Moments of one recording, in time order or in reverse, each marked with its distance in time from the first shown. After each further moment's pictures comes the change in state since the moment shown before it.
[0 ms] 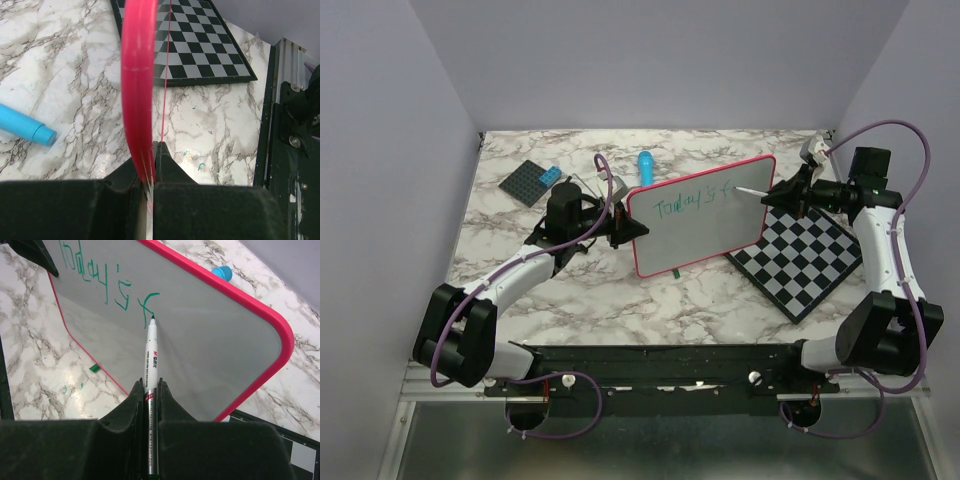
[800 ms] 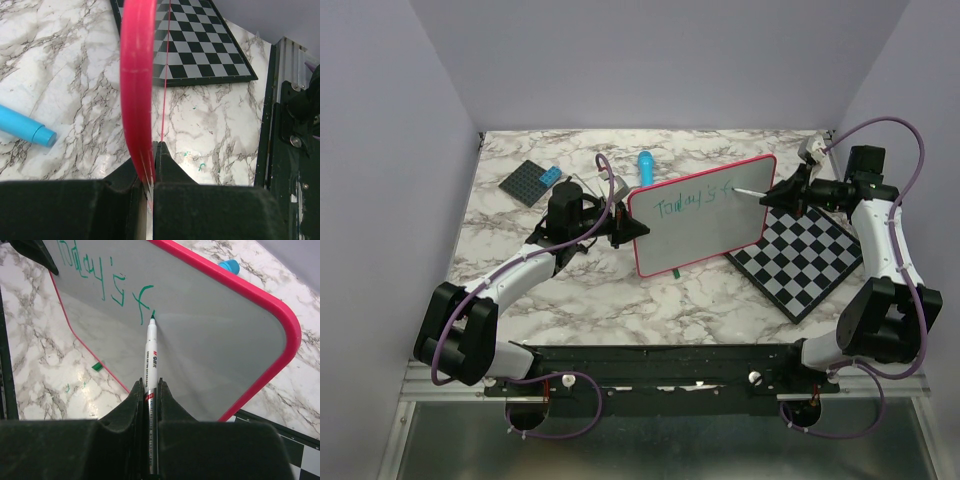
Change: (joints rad) left arm -0.004 0.010 0.007 -0.002 0.000 0.006; right arm 0.000 0.074 0.034 -0.033 -0.021 -0.030
